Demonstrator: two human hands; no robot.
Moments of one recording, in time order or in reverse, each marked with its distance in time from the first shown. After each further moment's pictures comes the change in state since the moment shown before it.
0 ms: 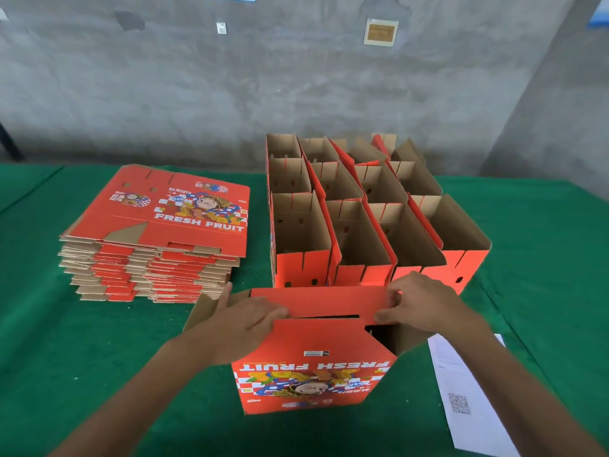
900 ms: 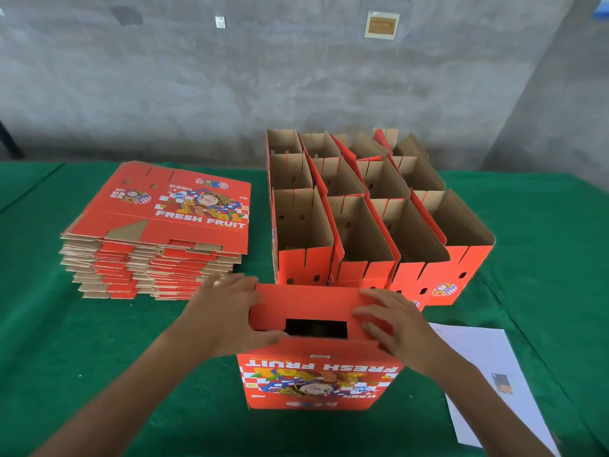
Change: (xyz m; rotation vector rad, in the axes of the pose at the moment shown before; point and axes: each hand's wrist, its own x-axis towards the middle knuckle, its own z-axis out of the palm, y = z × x) left_hand -0.001 -0.003 -0.018 0.575 0.143 -0.129; right_hand -0.010 0.007 0.085 0.338 0.297 -0.433
